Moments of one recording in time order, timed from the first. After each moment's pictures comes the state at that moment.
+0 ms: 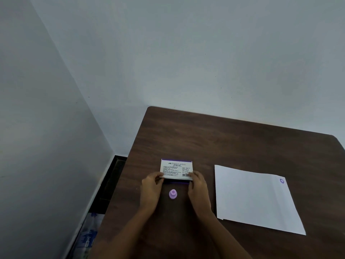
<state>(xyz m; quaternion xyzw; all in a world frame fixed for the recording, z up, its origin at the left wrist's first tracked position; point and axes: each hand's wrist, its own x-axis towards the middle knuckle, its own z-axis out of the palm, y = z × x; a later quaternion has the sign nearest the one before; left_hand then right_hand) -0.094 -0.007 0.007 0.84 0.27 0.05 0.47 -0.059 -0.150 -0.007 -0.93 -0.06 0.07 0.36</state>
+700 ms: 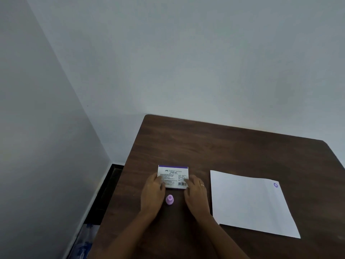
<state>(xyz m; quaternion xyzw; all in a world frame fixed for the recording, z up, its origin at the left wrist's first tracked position) -0.090 -0.018 0.002 0.92 0.20 0.03 0.33 -0.056 -0.160 -0.010 -0.96 -0.12 0.06 0.24</state>
